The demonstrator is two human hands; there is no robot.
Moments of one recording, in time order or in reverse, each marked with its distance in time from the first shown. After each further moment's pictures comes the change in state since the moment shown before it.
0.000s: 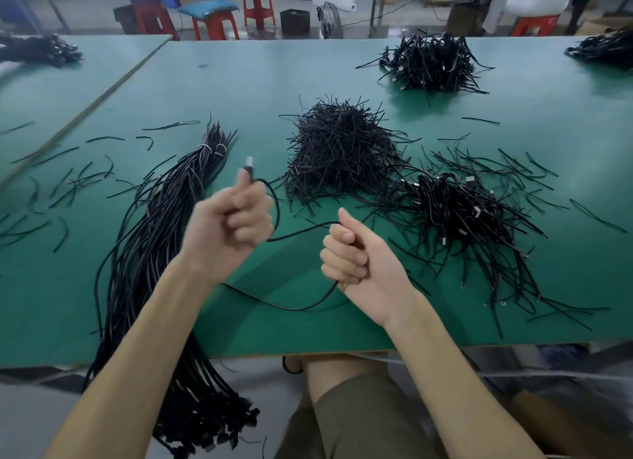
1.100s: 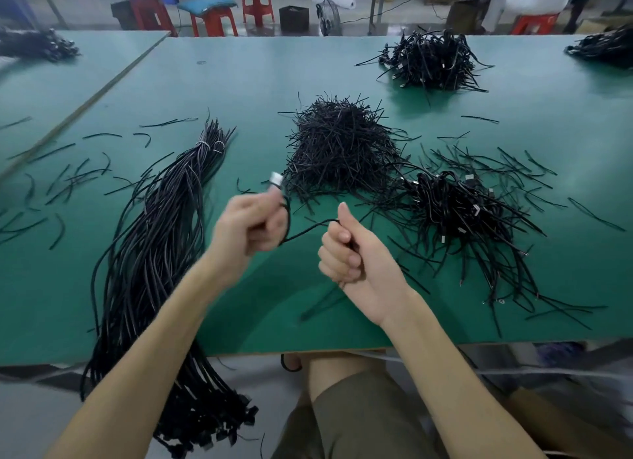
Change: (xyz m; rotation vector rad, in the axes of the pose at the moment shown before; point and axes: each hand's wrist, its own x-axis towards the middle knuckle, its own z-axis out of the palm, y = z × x) left_hand 0.002 -0.021 0.008 0.519 0.181 0.118; right_hand 0.002 0.004 0.003 -0.172 0.078 -0.095
